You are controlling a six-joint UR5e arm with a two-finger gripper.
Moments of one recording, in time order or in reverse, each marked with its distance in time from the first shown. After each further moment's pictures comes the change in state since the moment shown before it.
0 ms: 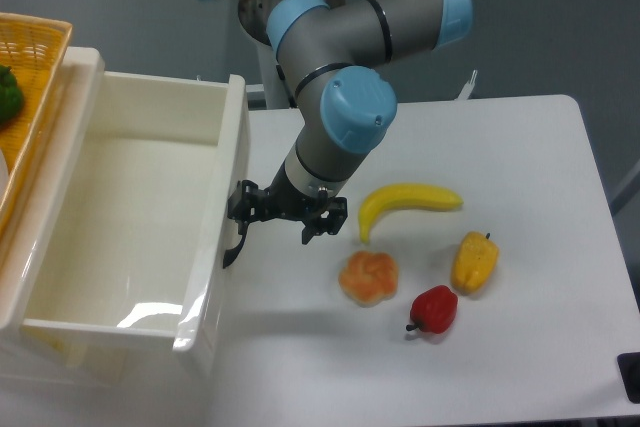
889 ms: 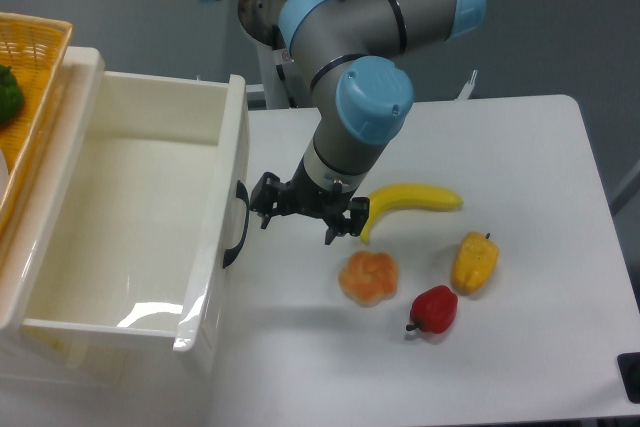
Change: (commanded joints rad) arm 0.034 0.003 0.017 0.009 0.143 0.238
